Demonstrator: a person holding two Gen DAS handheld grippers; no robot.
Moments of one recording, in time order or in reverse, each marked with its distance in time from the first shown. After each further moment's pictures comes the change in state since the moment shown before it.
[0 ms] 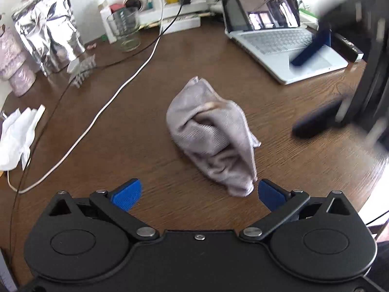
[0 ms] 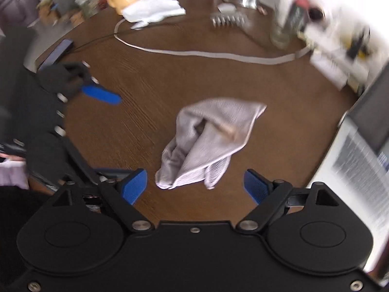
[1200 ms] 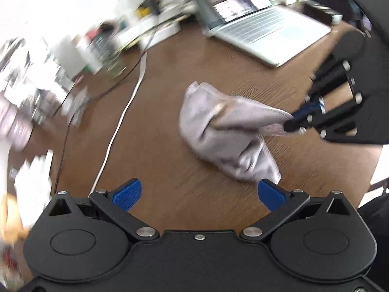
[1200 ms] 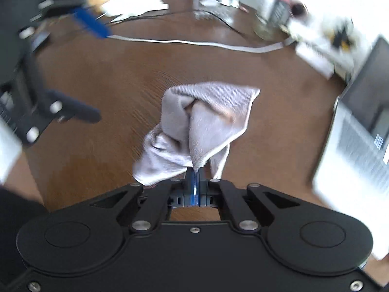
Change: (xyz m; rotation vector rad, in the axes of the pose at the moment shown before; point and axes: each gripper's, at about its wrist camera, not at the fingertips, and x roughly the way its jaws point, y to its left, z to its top) left arm -0.014 0.006 0.026 0.367 -0.070 -0.063; right arm 0.017 0.015 -0.042 -0.102 -0.076 -0.163
